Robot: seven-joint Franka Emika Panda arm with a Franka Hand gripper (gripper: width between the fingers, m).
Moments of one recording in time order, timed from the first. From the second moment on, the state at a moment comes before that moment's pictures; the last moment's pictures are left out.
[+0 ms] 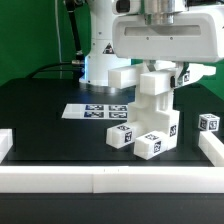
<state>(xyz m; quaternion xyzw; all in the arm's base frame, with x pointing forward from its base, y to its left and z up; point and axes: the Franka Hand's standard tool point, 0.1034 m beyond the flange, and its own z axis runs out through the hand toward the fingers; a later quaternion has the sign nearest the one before) 0.516 0.070 0.116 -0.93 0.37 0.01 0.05</state>
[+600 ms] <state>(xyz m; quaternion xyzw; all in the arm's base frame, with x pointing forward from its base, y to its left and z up) 0.510 0.070 0.104 -0.94 0.34 0.02 0.04</state>
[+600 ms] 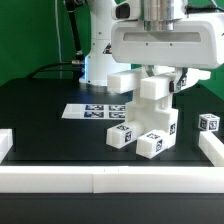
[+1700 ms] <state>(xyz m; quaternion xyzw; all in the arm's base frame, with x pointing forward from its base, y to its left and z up) 0.529 0.062 0.099 -0.95 0.29 0.00 0.04</state>
